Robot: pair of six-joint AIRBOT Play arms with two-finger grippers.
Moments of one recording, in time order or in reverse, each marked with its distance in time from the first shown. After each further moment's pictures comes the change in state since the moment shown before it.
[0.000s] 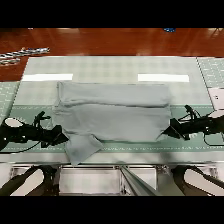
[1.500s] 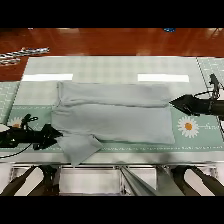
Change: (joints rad) left arm 0.159 0.073 -0.017 -0.008 -0.043 -0.034; right arm -0.028 0.228 0.179 0.219 -0.021 -0.121
